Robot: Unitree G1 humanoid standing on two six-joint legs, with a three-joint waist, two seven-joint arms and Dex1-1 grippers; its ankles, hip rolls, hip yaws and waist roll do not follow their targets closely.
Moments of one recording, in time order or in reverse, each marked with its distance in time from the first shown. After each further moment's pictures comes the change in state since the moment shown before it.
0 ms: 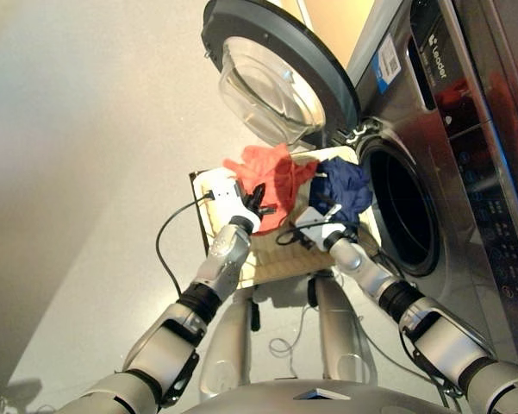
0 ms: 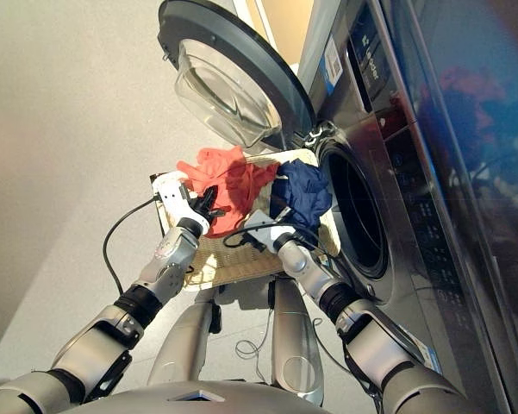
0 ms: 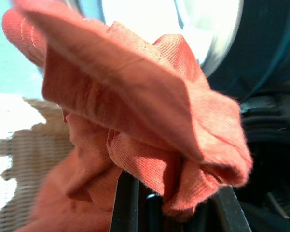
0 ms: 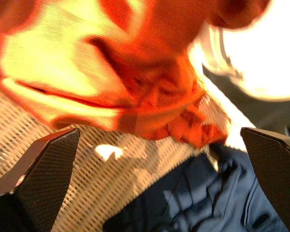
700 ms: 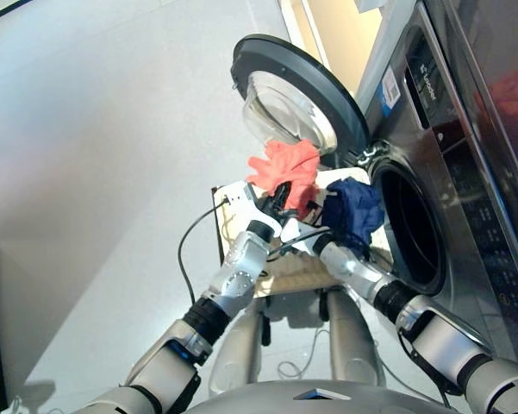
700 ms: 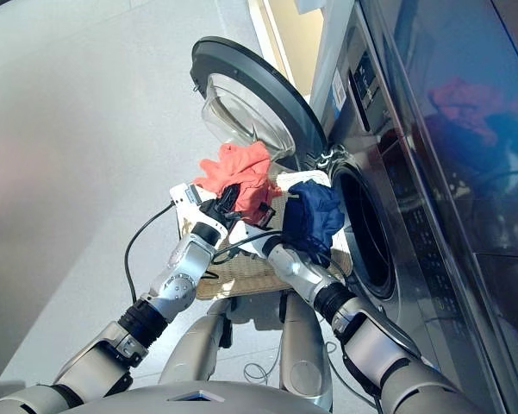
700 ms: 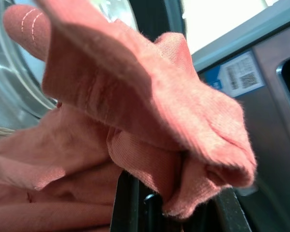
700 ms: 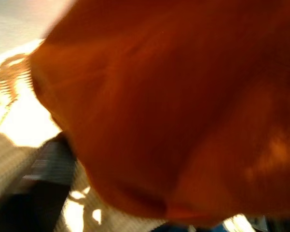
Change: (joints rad) left arm 0.096 0.004 -0.119 -0.315 -0.190 0.024 -0.016; right arm -0.032 0.027 -0.026 -0.007 -0.115 0.012 -0.117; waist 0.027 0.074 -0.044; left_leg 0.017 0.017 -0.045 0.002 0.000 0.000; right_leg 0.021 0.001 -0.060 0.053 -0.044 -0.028
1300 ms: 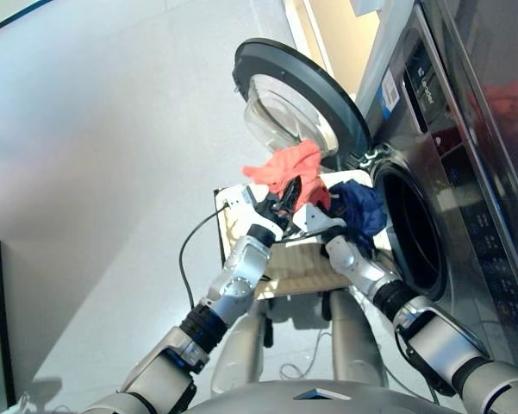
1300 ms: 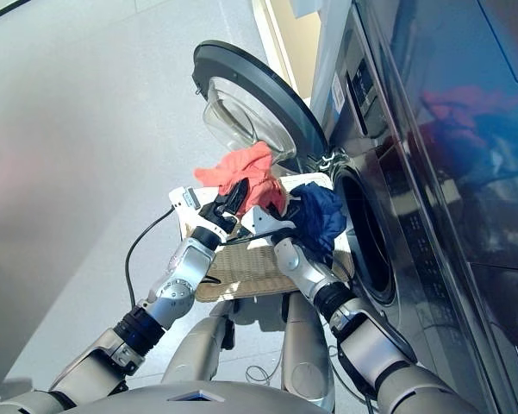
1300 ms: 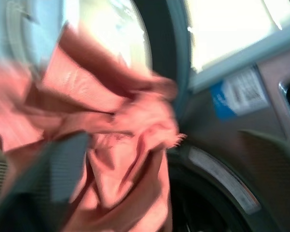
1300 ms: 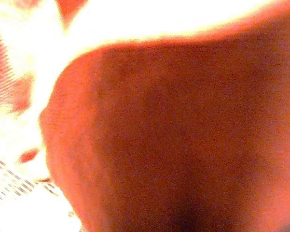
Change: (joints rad) left arm 0.083 0.002 0.127 -0.028 -0.012 -0.018 0.029; right arm 0.093 0.025 -0.180 0.010 0.027 0.019 -0.140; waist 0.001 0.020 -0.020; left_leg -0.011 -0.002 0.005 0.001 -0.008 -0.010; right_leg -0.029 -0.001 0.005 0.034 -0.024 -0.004
